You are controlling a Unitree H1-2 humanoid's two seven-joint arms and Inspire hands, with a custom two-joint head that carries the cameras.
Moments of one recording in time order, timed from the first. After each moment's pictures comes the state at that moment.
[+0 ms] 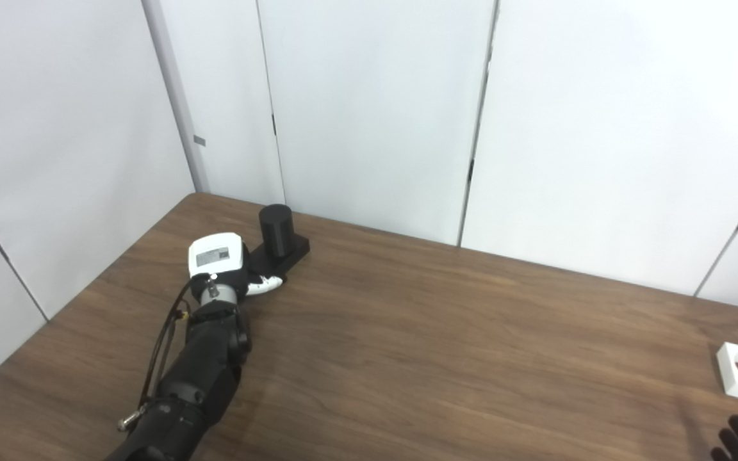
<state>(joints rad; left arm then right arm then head) -0.43 0.42 -0.06 0.51 1.05 0.46 0.11 0.22 -0.19 -0.13 -0.15 0.27 -0.13 0.22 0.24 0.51</state>
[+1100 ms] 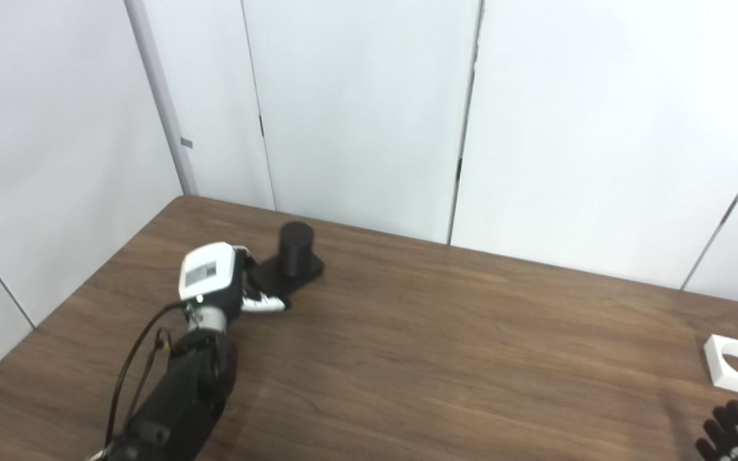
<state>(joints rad) -0.25 0.44 -0.13 0.24 0.77 0.35 0.22 0.23 -0.16 -0.12 -0.17 0.25 -0.13 0.21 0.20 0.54</state>
